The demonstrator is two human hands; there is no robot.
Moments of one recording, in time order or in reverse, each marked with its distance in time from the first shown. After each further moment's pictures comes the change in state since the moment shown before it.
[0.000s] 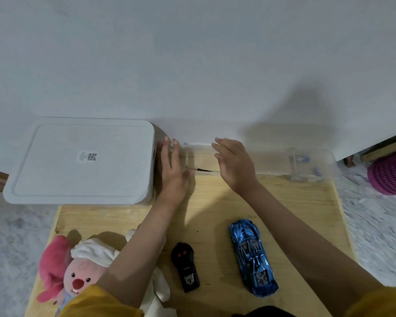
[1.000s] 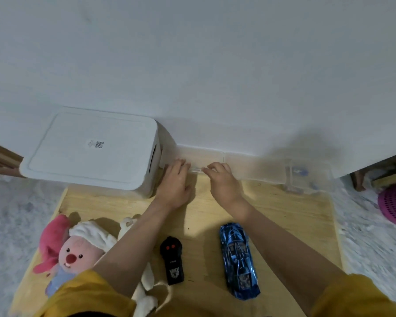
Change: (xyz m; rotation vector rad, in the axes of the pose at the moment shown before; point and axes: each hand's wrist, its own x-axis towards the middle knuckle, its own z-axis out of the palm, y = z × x) left_hand -0.021 0.016 -0.007 0.341 -0.382 -0.047; right_hand -0.033 -0.013 0.010 0.014 -0.449 0.174
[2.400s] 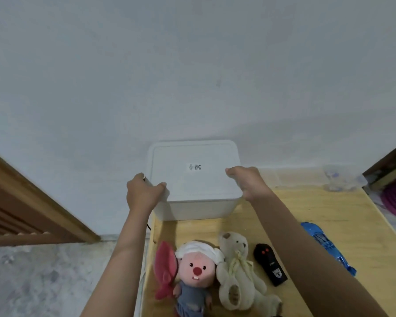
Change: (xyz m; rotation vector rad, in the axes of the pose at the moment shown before) left_hand -0.087 -0.205 -0.215 -0.544 0.305 -0.506; right_hand 0.052 -0.234 -0.028 1.116 0.224 0.920
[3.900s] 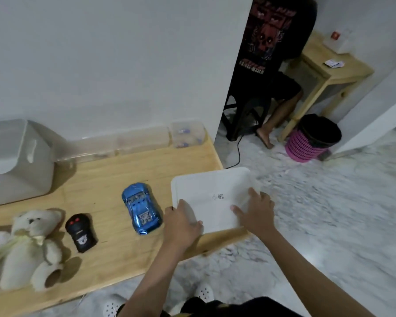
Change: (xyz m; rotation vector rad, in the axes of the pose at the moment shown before) left_hand -0.390 0.119 0.424 0.322 -0.575 0.197; right_hand -0.012 0.208 -0.538 -0.903 0.412 -0.095
